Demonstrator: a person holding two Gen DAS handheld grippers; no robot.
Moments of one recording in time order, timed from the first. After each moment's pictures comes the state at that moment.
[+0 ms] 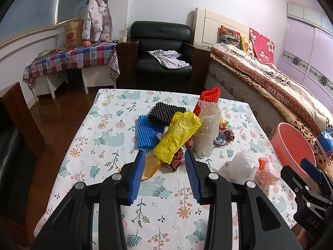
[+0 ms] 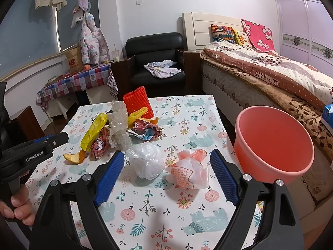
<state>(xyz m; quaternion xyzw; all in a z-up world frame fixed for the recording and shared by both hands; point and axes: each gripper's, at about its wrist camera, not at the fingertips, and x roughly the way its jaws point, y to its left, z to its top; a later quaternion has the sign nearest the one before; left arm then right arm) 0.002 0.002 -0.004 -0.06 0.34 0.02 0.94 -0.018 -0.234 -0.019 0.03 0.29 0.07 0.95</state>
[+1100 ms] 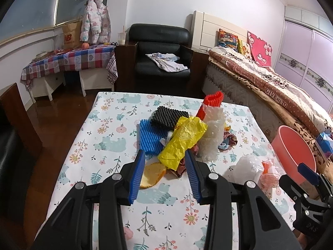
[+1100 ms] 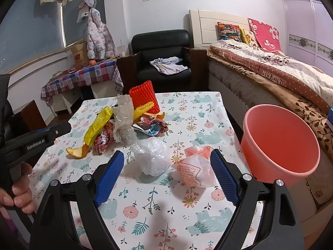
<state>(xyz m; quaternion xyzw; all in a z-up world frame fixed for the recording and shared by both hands) 0.004 0.009 -0.015 -0.06 0.33 0.01 0.94 -0.016 -0.226 -0.027 0.02 0.30 0.09 0.95</state>
